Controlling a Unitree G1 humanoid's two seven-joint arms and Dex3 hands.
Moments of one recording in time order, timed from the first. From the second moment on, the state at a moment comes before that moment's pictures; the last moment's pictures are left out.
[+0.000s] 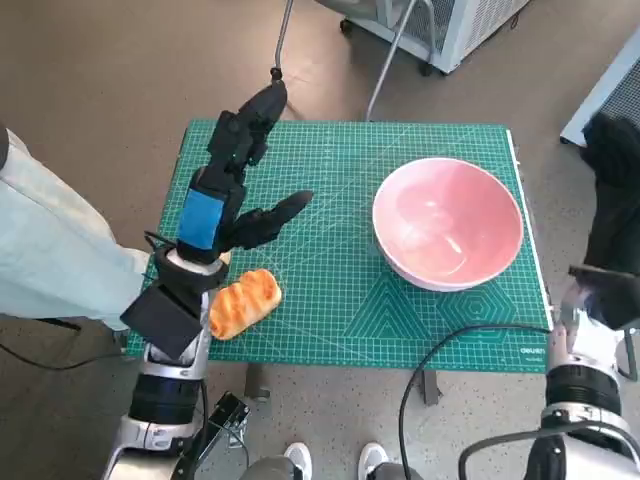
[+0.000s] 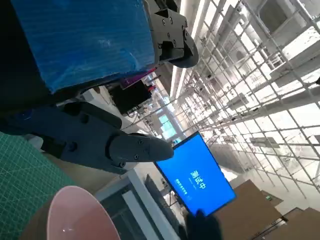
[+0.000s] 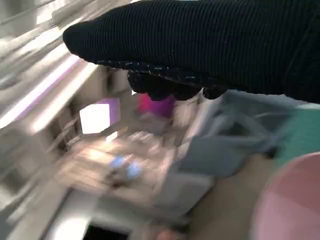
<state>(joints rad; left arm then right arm) -0.53 0.16 0.02 0.24 -0.01 -0.51 -0.20 -0.72 -0.36 -0.34 1.13 0.15 -0.86 0.11</state>
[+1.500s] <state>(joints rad) -0.46 0.20 0.03 0.15 -0.01 -0.46 -0.20 -0.94 -0.11 -0.45 1.30 0.27 -0.53 0.09</state>
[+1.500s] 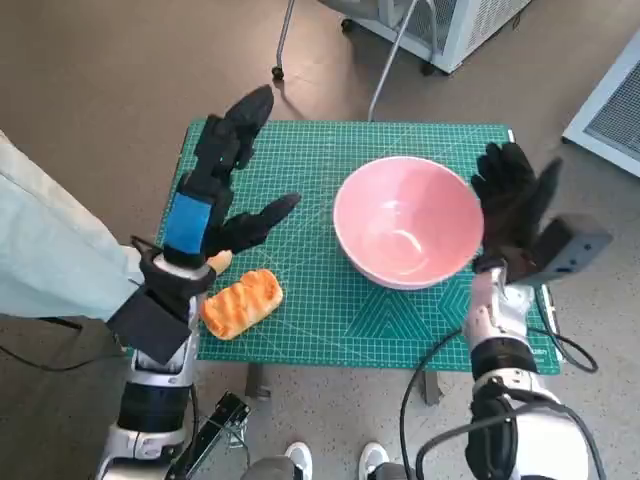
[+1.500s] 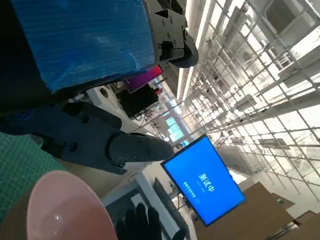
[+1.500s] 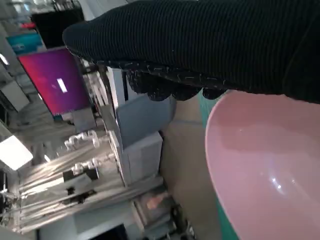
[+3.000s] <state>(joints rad) -0.31 0.31 0.13 -0.01 -0.02 -0.39 -0.23 -1.03 -0.12 -0.34 1.22 0.14 -0.68 0.11</state>
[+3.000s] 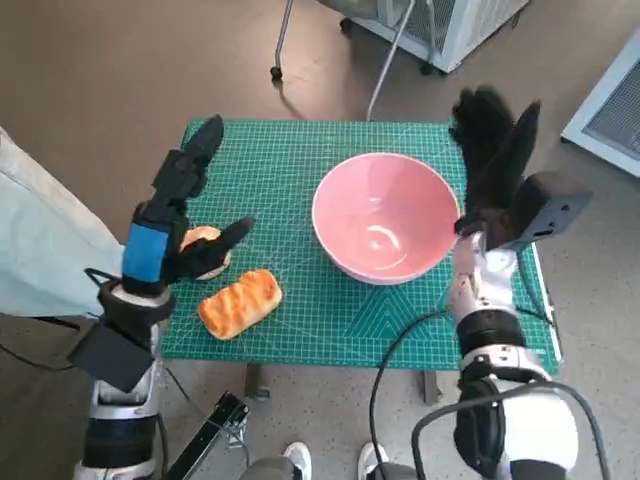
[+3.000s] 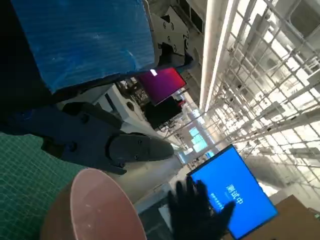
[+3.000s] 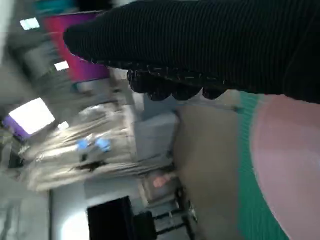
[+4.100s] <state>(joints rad) -0.19 0.66 0.10 -0.48 0.18 0.33 -0.50 -0.79 -0.12 -0.10 0.60 0.18 -0.84 0.47</state>
